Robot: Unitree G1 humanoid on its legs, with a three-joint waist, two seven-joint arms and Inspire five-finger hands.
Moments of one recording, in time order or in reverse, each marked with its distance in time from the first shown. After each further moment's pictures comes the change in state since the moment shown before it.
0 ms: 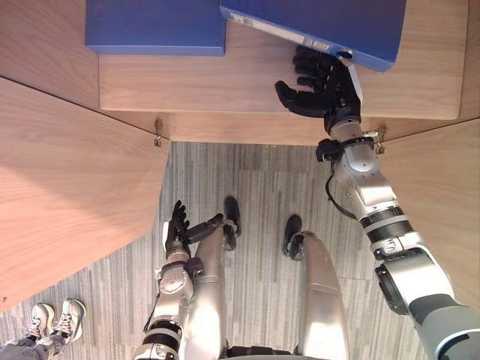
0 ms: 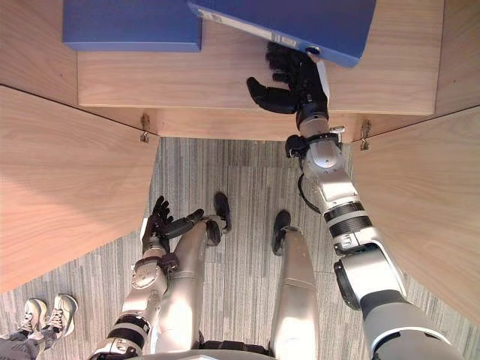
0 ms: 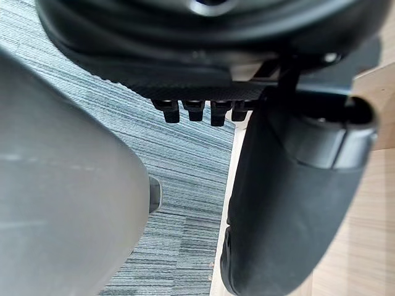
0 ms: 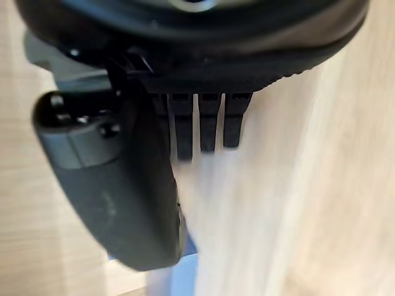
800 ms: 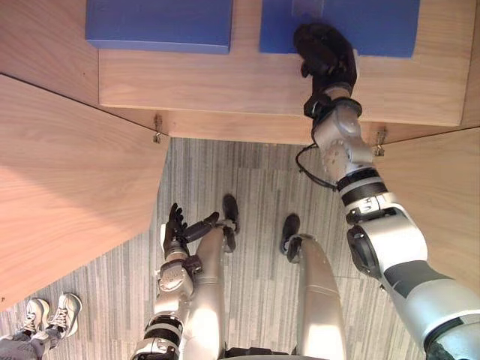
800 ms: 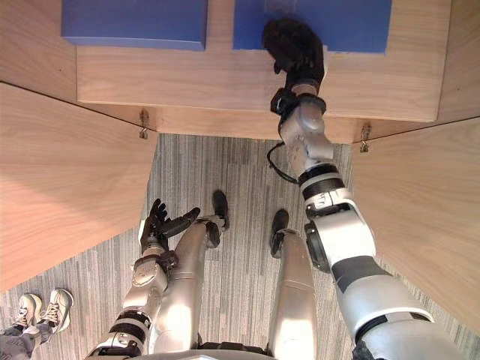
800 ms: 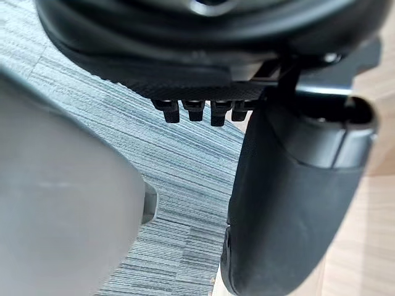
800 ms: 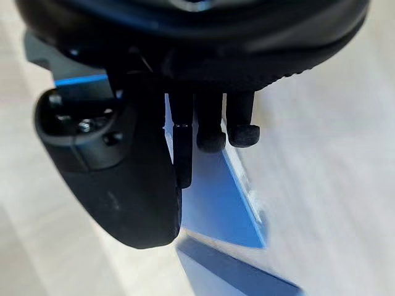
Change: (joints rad) left arm -0.037 -0.015 0.031 0.034 -0.051 0.003 0.021; right arm -0.327 0.176 -0.152 0.259 0.262 0.036 -0.180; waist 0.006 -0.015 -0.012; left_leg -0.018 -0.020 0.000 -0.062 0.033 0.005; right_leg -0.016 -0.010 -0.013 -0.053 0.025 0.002
